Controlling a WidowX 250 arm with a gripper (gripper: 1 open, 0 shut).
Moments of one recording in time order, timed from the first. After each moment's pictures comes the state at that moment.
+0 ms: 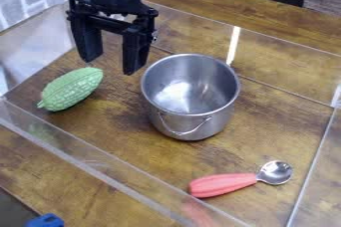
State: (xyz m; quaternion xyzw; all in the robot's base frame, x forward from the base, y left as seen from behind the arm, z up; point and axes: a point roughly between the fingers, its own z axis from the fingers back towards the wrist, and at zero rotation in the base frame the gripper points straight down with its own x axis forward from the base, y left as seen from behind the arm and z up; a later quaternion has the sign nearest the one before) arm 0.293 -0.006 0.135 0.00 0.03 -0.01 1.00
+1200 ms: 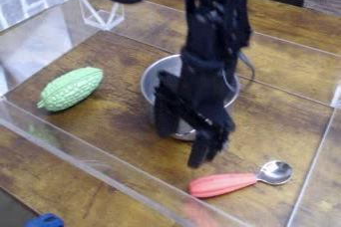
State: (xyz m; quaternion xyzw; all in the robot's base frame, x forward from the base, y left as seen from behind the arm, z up) arm 0.282 -0.106 0.057 0.03 0.06 -0.22 0.97
